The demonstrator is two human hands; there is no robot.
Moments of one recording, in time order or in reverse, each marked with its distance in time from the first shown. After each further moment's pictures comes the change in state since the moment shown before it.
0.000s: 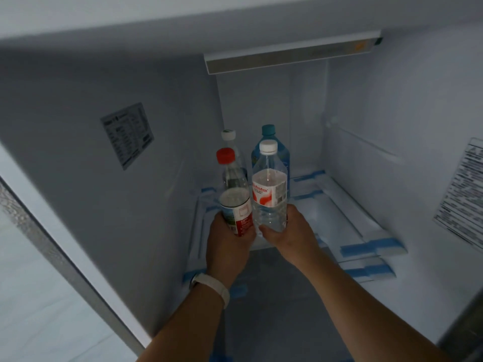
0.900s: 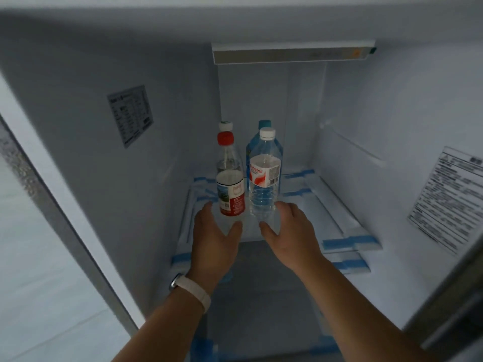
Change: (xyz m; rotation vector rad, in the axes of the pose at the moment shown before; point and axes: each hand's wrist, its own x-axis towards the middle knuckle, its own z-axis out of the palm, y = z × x) left_hand -0.032 0.002 -0.010 0.105 0.056 -0.036; right_hand -0.035 -0.018 -0.028 -0.540 -0.024 -0.055
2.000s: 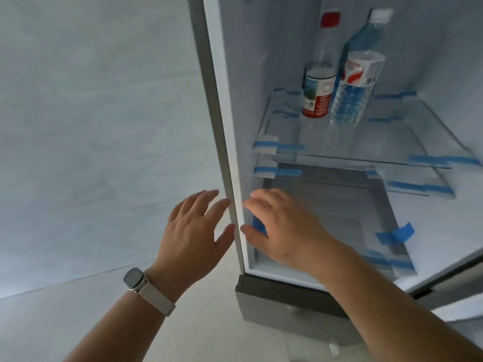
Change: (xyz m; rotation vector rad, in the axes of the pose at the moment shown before) left_hand -0.221 -0.054 -0.177 0.969 -0.045 0.191; right_hand -0.183 -0.126 0.010 -0.098 -0.594 -0.615
